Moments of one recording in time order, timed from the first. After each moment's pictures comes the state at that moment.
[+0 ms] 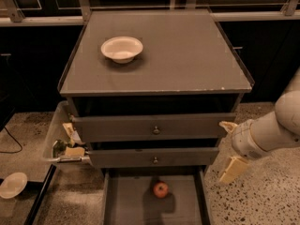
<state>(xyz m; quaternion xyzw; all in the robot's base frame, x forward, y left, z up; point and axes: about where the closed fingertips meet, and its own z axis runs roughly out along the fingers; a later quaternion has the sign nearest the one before) 0.451 -0.226 0.696 -0.58 0.77 0.10 0.23</state>
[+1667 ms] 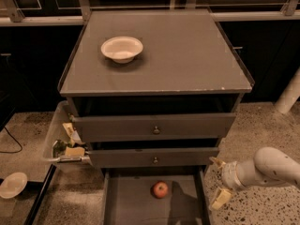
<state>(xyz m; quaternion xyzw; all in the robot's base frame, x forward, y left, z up) 0.458 -0.252 0.466 -0.59 0.75 0.16 0.26</state>
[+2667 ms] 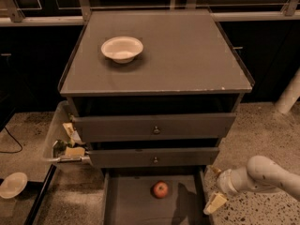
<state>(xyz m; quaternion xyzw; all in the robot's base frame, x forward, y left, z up) 0.462 -0.255 0.393 -0.56 0.77 0.19 0.25</state>
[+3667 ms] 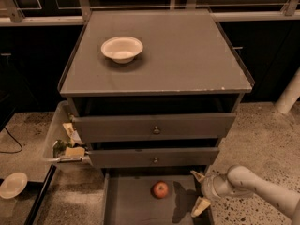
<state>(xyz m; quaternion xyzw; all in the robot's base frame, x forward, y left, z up) 0.487 -0.216 0.287 -0.61 0.72 0.20 0.28</state>
